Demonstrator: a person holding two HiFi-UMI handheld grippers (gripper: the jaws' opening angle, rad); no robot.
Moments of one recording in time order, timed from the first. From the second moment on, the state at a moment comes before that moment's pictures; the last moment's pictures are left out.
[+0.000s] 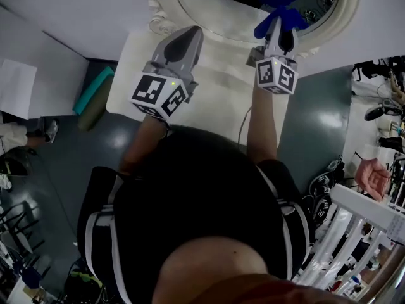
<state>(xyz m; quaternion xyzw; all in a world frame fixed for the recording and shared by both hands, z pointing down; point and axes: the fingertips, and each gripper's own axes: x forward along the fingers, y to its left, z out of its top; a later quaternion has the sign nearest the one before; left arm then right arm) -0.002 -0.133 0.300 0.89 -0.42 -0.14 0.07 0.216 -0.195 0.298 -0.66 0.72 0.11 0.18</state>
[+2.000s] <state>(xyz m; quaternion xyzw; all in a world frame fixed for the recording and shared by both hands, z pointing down) 0.102 -0.193 0.289 0.92 -0.36 -0.12 0.08 0.334 -0.222 0.351 -0.71 0.66 0.07 0.23</state>
